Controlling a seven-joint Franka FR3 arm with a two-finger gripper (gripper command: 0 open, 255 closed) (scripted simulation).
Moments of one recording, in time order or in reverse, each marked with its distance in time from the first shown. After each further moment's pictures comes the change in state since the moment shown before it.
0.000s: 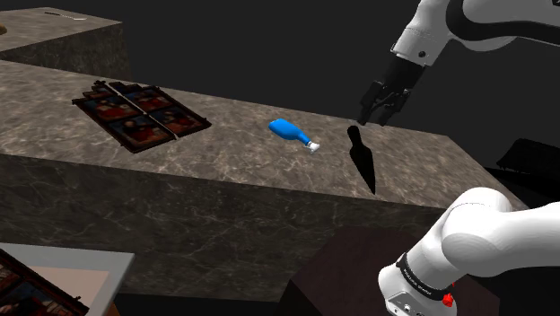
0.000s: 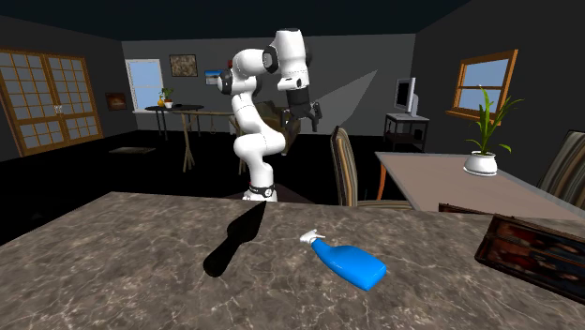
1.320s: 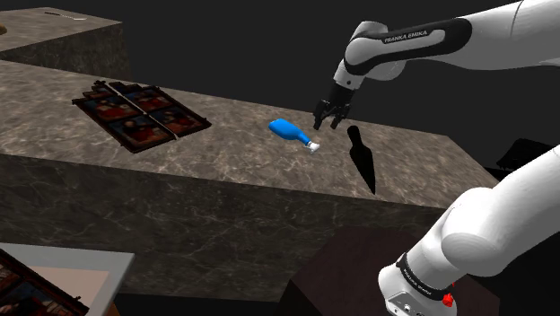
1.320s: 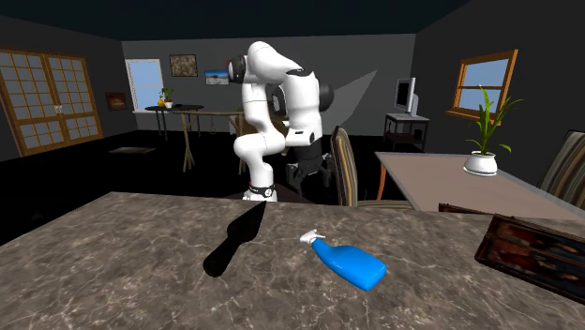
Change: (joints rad) arm -0.003 0.620 -0.155 0.162 -0.001 0.427 -0.254
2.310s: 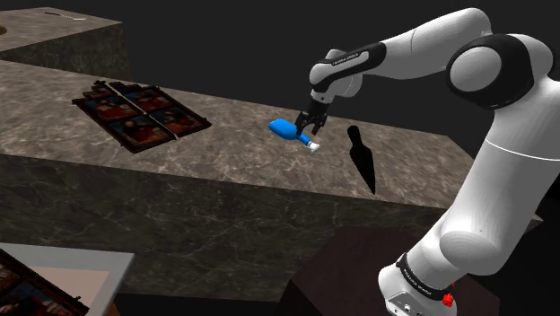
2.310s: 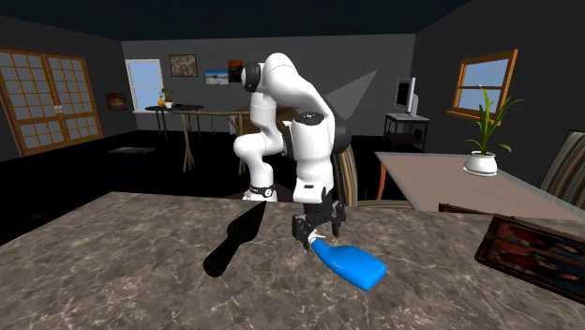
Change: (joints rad) arm -0.032 0.440 -0.028 0.261 0.120 0.149 -0.163
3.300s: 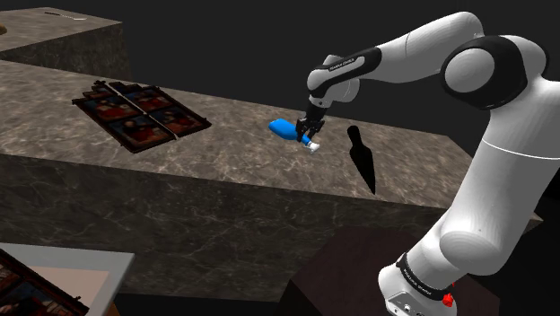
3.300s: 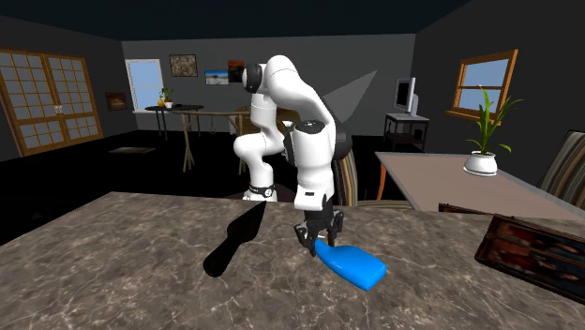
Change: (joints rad) arm 0.001 0.023 0.006 -0.019 0.013 0.041 -0.008
